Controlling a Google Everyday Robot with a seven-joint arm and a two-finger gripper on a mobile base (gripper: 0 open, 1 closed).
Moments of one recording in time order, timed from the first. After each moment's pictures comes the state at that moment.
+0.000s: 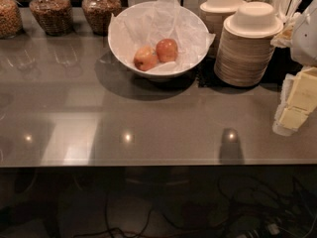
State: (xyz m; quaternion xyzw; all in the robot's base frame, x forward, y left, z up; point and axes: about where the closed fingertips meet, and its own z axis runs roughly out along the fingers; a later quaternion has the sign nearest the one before) arm 0.438 -0.217 0.976 -0.60 0.78 -0.03 0.16
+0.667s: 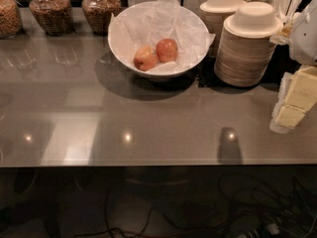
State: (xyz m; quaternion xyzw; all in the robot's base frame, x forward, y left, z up) arm 0.443 -0.213 0.978 -0.60 0.78 -0.04 0.17
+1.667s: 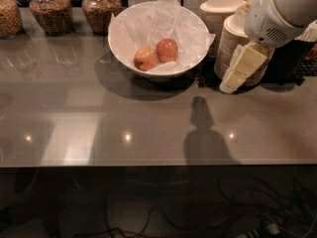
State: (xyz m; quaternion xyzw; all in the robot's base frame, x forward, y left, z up) arm 0.551 -0.165 0.980 -0.59 0.74 -0.04 0.31
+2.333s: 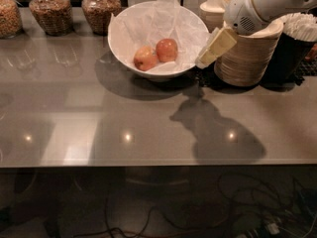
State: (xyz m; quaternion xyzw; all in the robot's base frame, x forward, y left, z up) arm 0.643 -0.135 0.975 -0.55 0.73 0.04 0.40
